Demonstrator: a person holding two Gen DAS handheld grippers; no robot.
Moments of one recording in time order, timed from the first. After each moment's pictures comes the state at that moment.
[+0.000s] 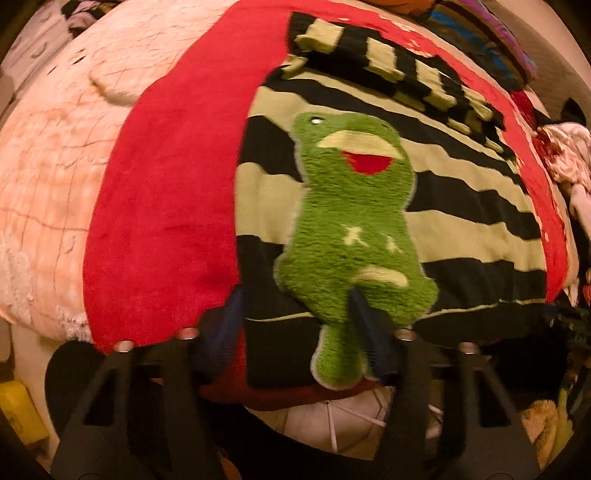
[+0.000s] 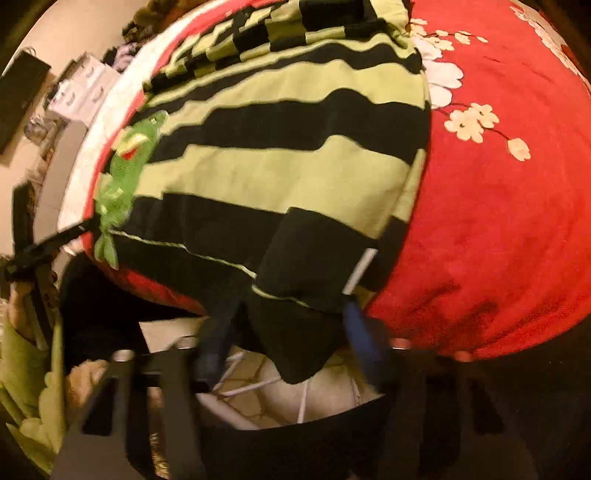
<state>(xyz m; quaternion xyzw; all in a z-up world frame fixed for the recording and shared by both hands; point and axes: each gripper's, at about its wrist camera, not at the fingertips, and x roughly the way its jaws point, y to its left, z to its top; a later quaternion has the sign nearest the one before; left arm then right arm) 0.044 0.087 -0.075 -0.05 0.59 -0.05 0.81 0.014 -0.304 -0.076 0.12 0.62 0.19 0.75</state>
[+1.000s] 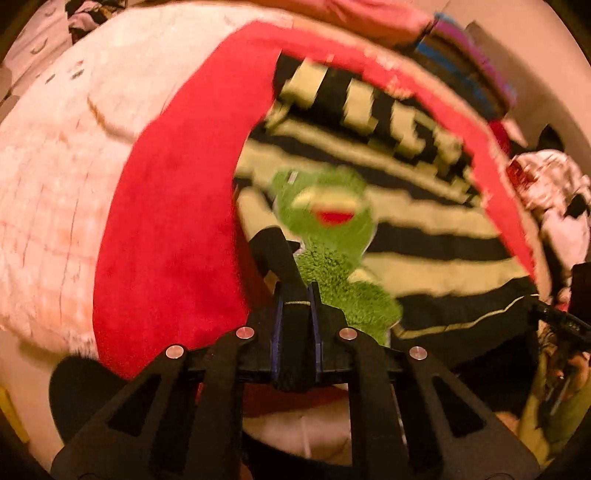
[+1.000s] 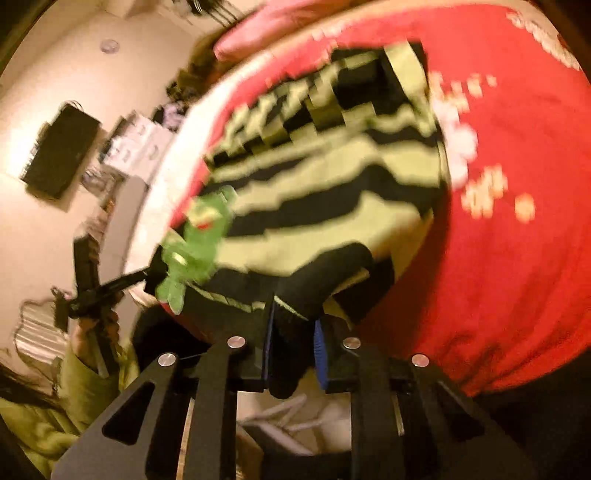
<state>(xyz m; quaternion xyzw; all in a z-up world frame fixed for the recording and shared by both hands) 0.057 0.094 -0.027 -0.12 0.54 -0.09 0.83 0.031 -0.335 -0.014 0.23 0.52 0.26 0.78</state>
